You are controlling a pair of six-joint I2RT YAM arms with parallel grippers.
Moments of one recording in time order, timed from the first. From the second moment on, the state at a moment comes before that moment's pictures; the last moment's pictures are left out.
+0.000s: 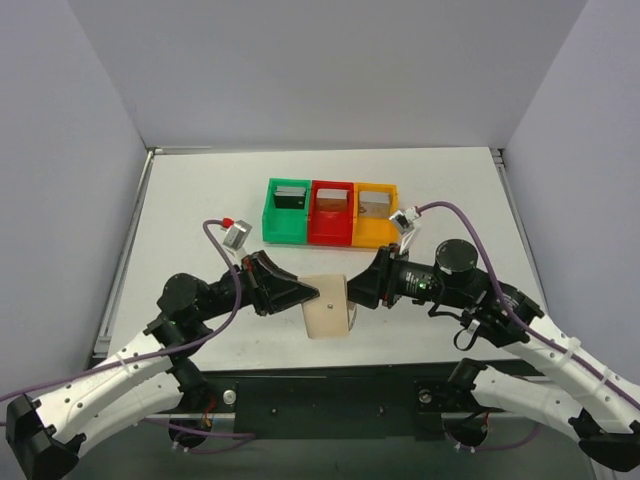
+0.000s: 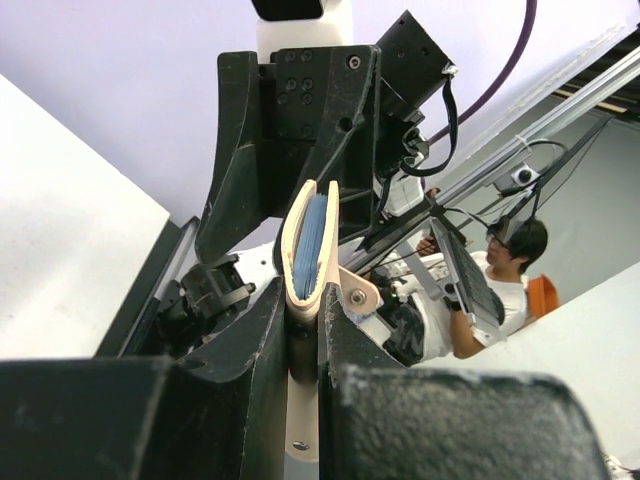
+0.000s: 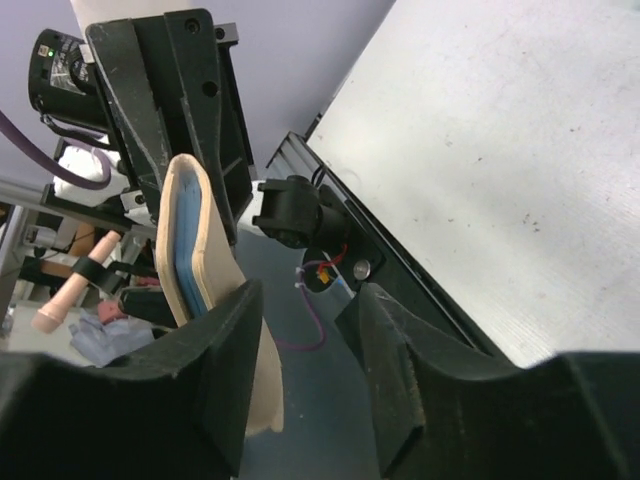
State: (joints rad) left arm -0.83 0.73 0.55 0.51 0.47 -1.10; right arm 0.88 0.82 0.94 -0.35 -0.33 0.78
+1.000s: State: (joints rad) left arm -0.80 0.75 0.74 0.13 0.37 -0.92; right arm 0.88 0.84 1.05 -0.59 -0.22 0.68
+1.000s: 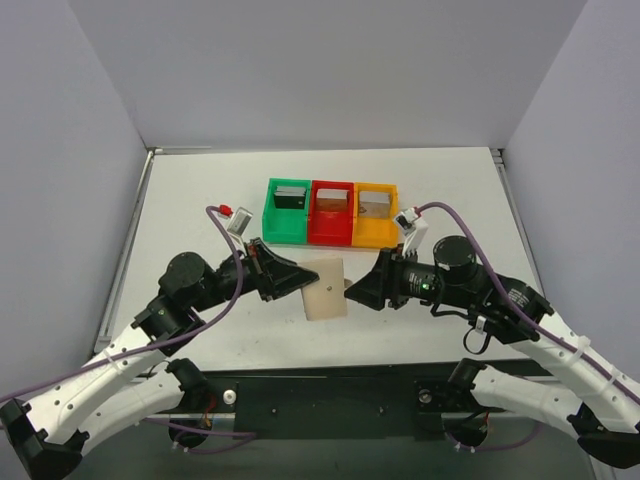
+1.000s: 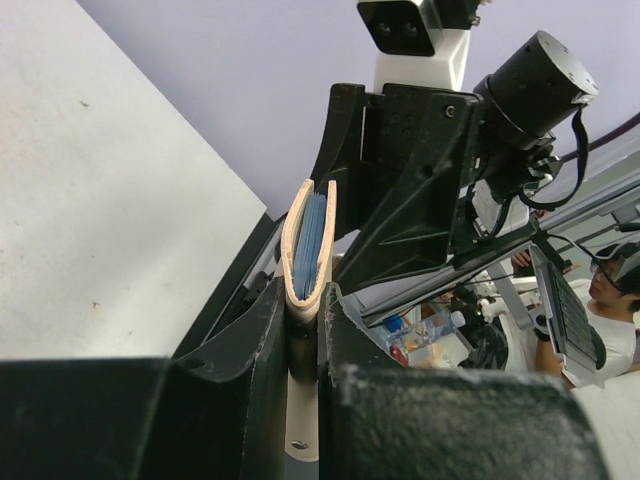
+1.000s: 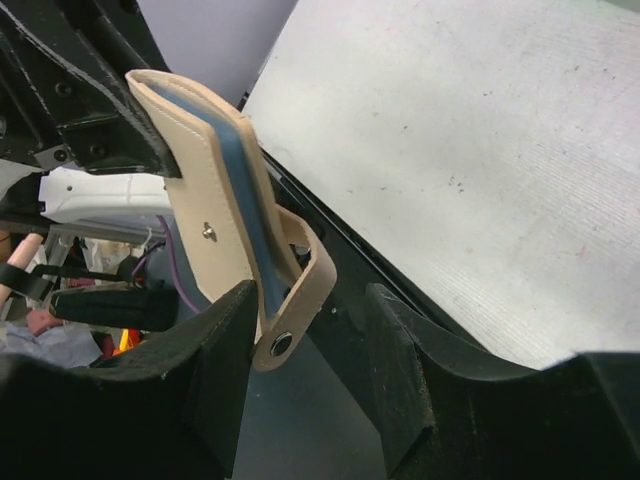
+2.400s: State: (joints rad) left arm -0.80 0.85 0.60 0.69 0.53 -1.20; right arm 0.85 0.77 0.94 -0.32 -0.40 0.84
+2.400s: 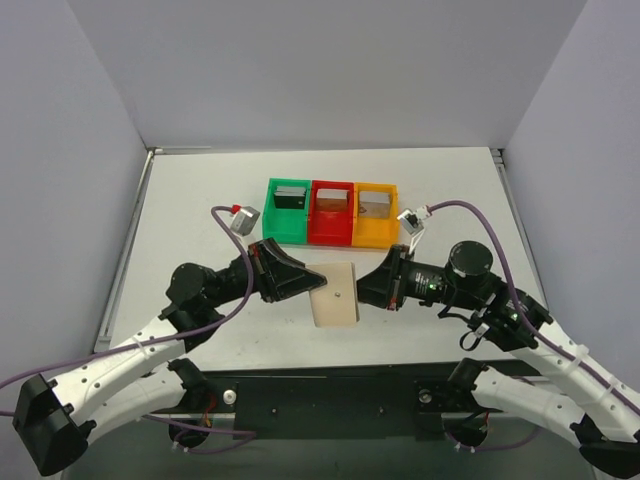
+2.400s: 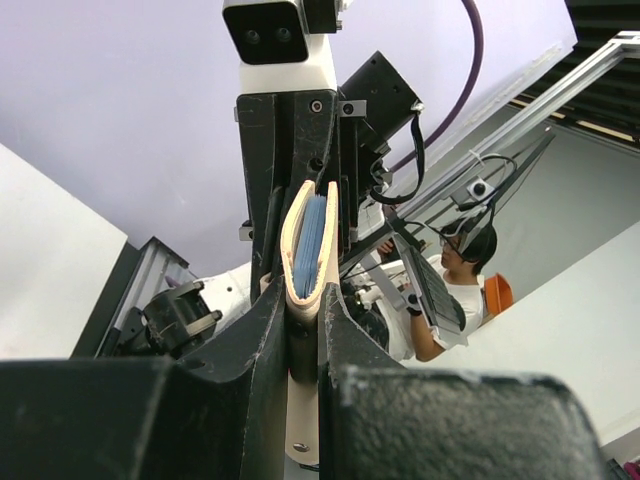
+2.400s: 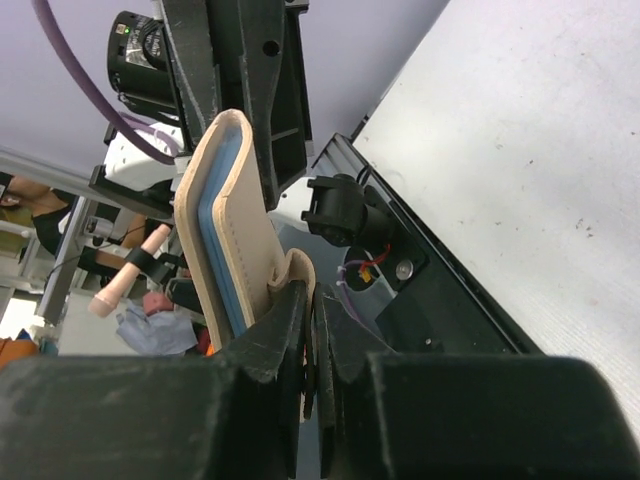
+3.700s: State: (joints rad) left arm -0.81 0.89 0.60 0.74 0.56 -1.22; right arm 0.85 0.65 0.99 -0.40 -0.32 0.81
